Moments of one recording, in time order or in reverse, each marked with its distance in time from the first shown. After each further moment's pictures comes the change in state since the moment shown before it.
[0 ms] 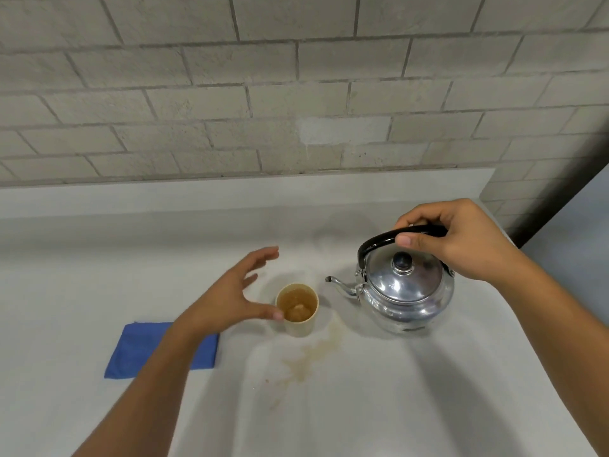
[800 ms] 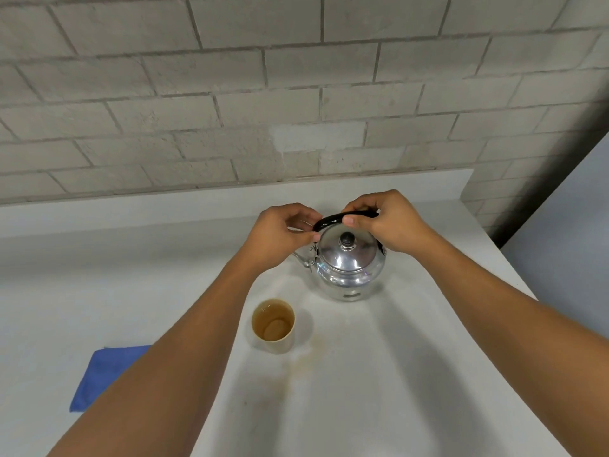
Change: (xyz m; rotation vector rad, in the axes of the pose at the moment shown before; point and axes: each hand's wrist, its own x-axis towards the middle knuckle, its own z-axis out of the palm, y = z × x) left_hand 0.144 0.066 0.043 0.008 0.180 0.134; right_hand 0.084 0.052 0.027 0.015 0.057 0.050
